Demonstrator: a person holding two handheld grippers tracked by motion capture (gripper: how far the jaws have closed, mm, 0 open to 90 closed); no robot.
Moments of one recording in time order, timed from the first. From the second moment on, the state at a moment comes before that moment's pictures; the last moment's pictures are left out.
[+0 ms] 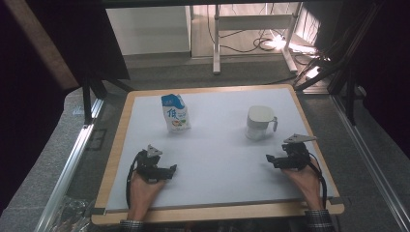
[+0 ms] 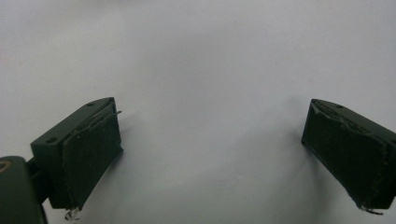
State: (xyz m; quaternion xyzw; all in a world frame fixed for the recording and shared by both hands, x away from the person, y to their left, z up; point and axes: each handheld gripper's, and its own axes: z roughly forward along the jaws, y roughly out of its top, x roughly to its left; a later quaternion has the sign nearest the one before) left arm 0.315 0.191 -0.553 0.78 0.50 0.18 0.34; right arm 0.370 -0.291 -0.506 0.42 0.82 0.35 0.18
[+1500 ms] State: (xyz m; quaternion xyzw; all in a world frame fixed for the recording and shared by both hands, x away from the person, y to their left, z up) left arm 0.315 0.191 -0.553 0.78 0.50 0.18 0.34; right arm 0.428 -0.294 -0.483 0.48 0.76 0.38 0.23
